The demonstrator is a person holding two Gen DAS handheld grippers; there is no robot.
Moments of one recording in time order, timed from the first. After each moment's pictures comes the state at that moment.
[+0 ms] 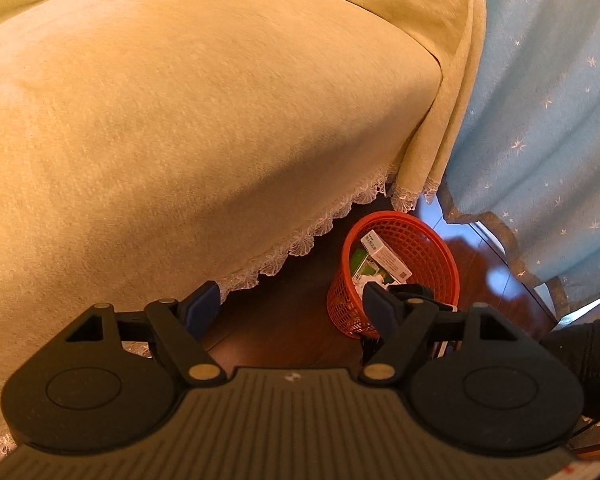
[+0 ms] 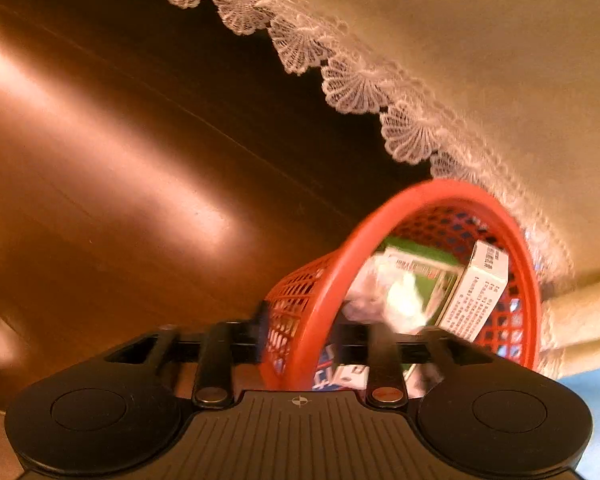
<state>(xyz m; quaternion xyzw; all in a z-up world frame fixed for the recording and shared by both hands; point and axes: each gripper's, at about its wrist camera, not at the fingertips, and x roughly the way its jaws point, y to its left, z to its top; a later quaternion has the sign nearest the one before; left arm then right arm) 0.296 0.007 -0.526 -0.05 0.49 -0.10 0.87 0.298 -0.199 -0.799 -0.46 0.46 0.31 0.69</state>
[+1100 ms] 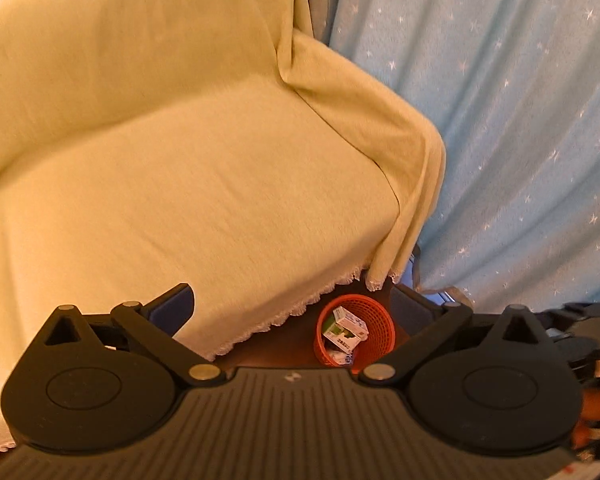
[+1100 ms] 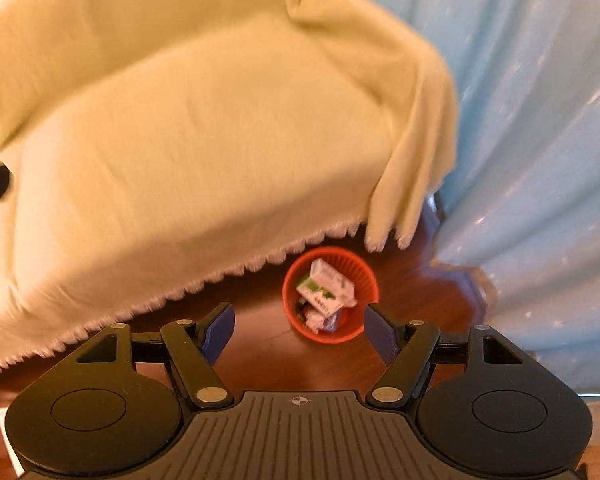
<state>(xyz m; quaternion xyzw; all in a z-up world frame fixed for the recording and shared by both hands) 0.261 0.011 -0.180 -0.06 0.46 -0.03 0.88 0.273 -0.225 -0.252 -0.06 0.55 0.11 0.83</state>
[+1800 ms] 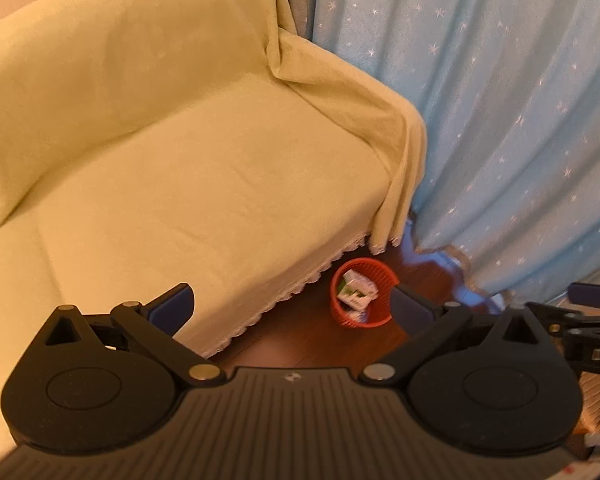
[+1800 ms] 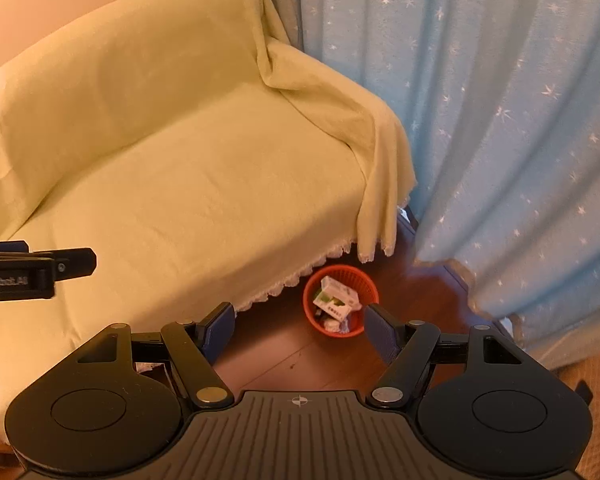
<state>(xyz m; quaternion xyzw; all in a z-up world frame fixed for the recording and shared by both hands) 0.190 0.043 -0.103 0.00 0.49 -0.06 0.87 0.157 -0.187 -0.098 0.01 0.50 0.05 0.86</state>
